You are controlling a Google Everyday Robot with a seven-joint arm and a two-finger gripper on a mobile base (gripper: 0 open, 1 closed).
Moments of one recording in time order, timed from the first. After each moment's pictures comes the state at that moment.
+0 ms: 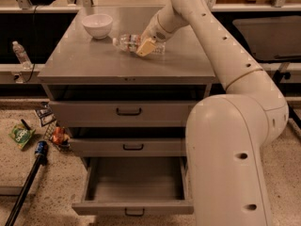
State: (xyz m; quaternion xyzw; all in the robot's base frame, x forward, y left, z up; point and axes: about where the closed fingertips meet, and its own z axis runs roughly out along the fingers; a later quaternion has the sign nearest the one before) arm 0.833 0.010 0.848 -0.62 0.69 0.07 0.37
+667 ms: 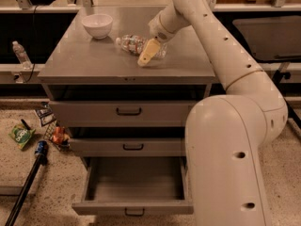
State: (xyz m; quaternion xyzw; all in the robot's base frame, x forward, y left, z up) arm 0.834 0.002 0.846 -0.61 0.70 0.08 0.37
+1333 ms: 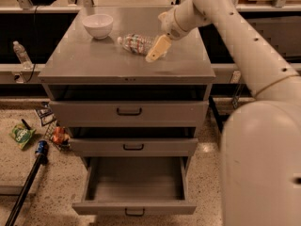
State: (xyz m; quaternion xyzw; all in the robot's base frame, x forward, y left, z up) arm 0.809 -0.027 0.883 -0.60 0.68 0.08 0.42
